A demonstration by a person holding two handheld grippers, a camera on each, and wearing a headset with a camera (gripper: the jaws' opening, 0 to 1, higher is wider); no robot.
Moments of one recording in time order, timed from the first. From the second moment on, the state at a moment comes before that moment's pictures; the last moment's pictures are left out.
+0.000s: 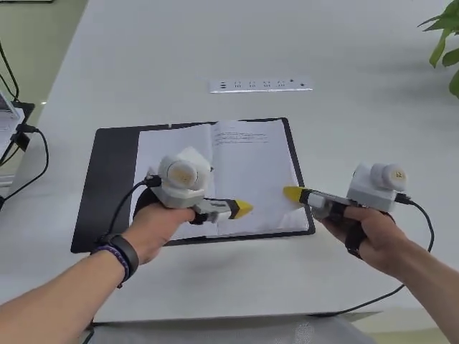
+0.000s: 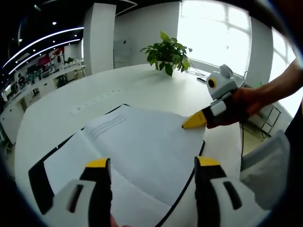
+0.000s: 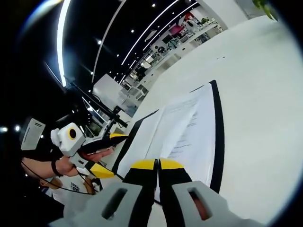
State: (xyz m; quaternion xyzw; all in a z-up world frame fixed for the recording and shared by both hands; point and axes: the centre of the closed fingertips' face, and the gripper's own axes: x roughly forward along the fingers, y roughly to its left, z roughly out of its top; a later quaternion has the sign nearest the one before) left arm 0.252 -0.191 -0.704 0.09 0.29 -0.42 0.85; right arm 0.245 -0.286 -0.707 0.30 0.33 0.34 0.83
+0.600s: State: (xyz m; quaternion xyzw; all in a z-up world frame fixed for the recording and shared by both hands) left arm 0.243 -0.113 -0.690 0.06 0.28 -0.38 0.88; right arm 0.251 -0.221 -0.669 0.28 0.30 0.40 0.82
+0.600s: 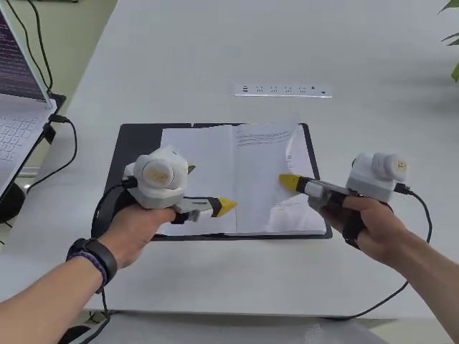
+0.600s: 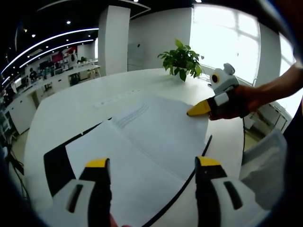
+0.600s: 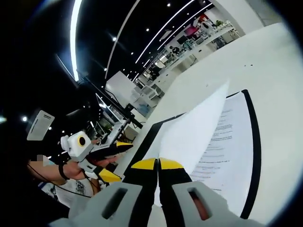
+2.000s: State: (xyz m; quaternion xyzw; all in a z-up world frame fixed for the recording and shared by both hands) left arm 0.203 0.016 -0.686 0.03 0.28 -0.29 0.92; right arm 0.227 -0.047 -0.687 0.25 0.37 0.53 0.73
